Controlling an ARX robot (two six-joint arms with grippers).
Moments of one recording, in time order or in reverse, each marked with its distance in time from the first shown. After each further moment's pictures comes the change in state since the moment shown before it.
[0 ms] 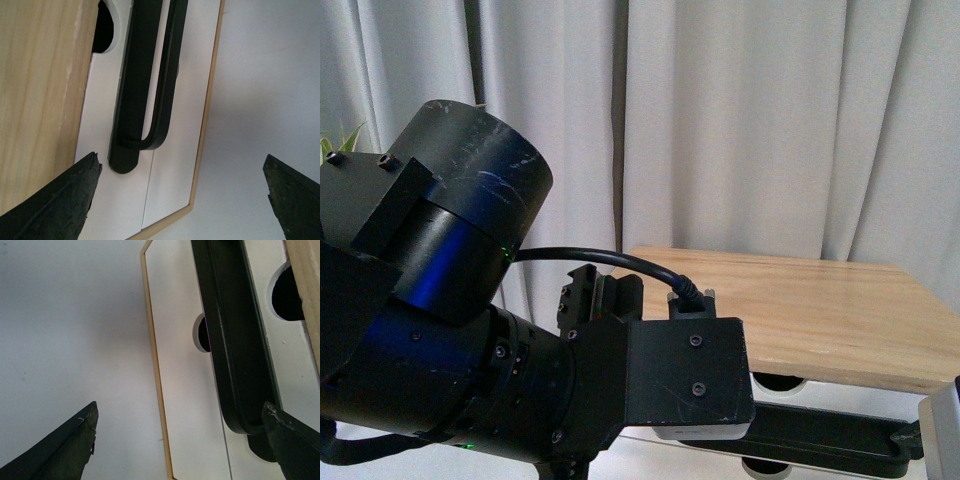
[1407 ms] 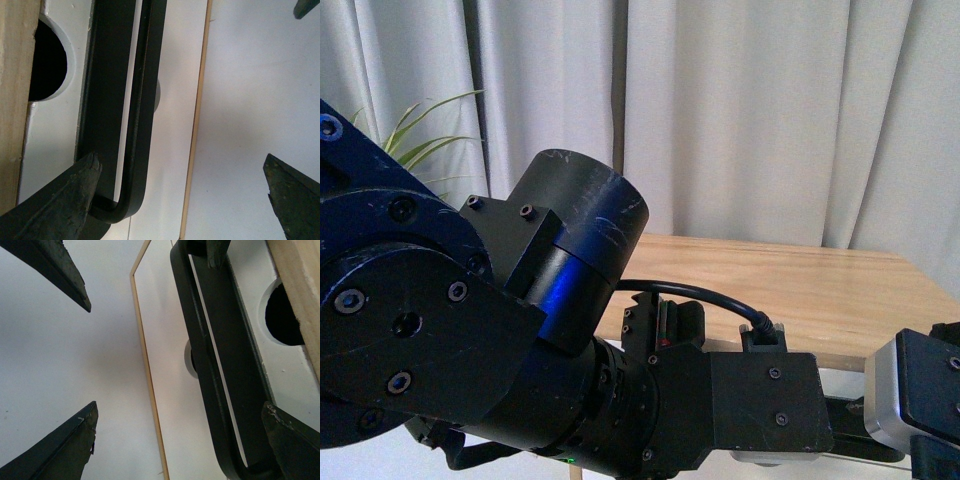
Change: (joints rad) left arm -0.077 0.152 0.093 0.017 -0.045 -0.031; right arm 0.026 0.140 0.043 0.145 -0.042 0.113
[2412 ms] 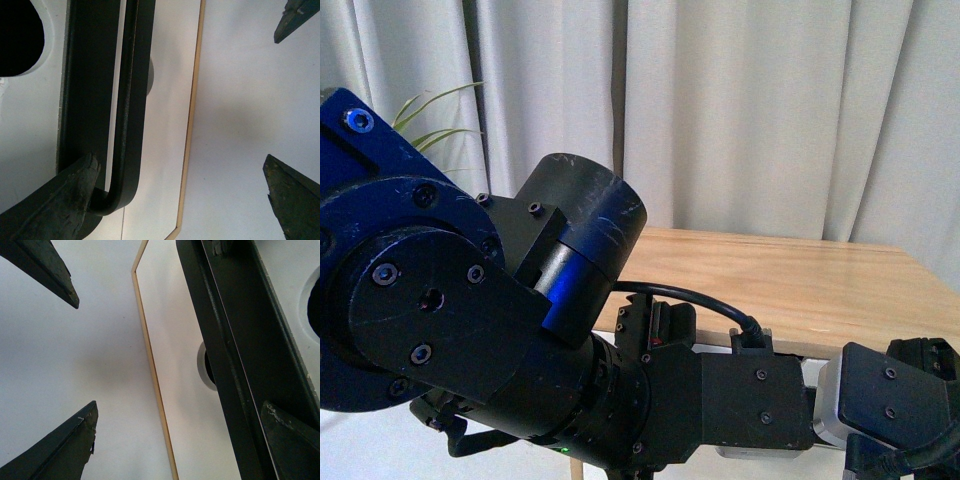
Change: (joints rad) left arm 0.019 0.032 0.032 -0.068 -0.032 0.035; right arm 0.034 0.145 0.022 0.123 0.032 0.074
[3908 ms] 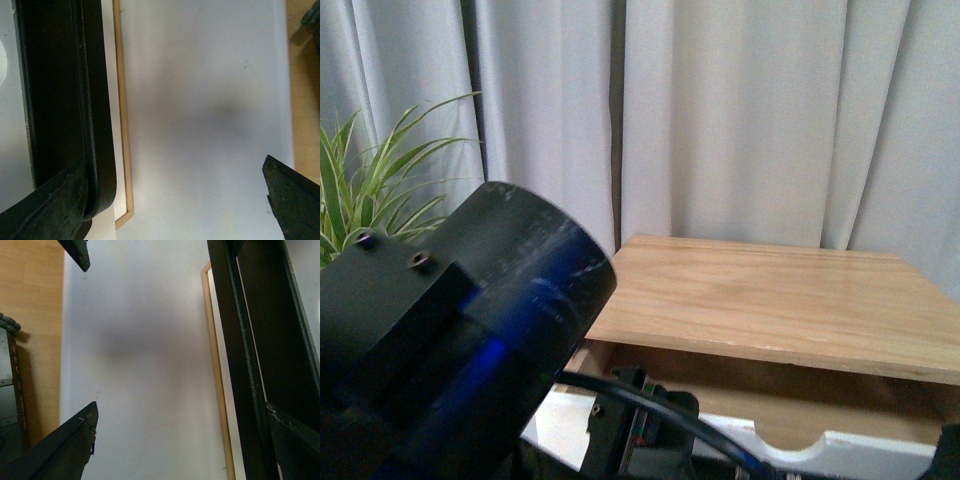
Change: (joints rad) left arm -0.077 -0.223 -0.241 -0.106 0.018 0.109; right arm 0.046 -0.280 -0.175 -0.229 -0.032 -0.114
